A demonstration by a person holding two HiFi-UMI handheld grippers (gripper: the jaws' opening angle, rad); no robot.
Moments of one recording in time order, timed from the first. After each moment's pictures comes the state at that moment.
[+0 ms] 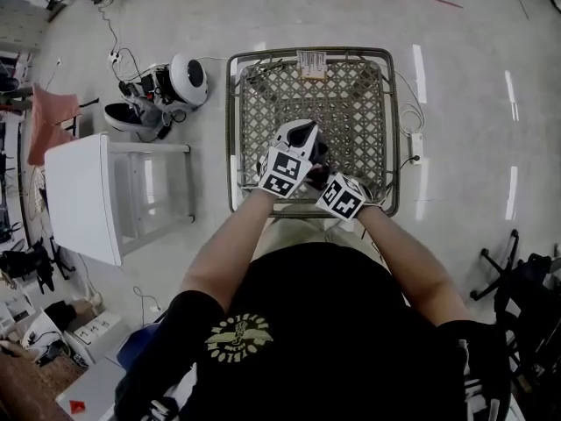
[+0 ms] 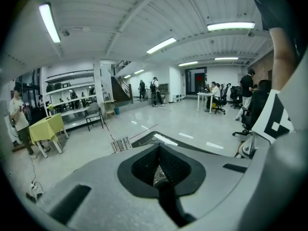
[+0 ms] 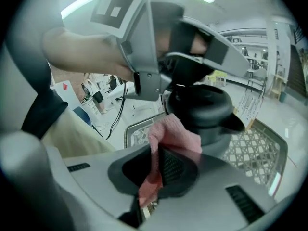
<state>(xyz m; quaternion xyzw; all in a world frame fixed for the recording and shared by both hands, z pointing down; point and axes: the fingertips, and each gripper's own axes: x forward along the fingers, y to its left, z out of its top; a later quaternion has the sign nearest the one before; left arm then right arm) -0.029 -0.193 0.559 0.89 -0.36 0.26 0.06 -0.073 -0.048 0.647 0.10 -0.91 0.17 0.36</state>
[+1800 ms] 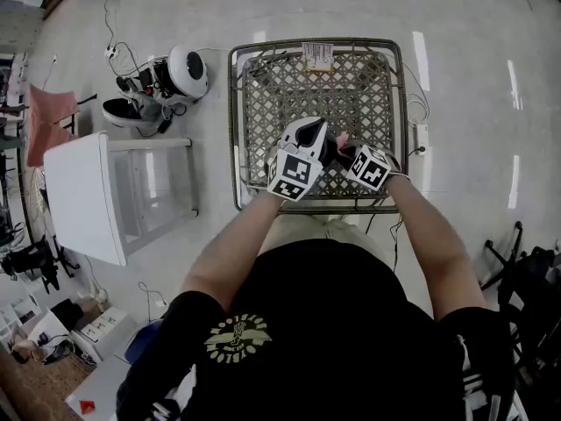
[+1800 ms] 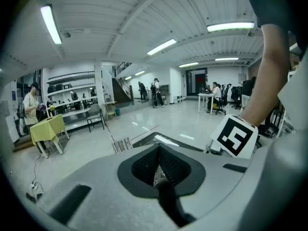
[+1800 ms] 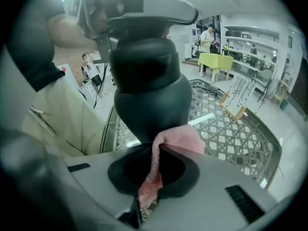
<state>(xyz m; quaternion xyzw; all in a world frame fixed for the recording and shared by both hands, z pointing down) -0.030 -0.194 0.561 0.89 -0.37 0.26 0.05 -0.006 -0.105 0.718 0.08 -0.88 0.13 0.44</state>
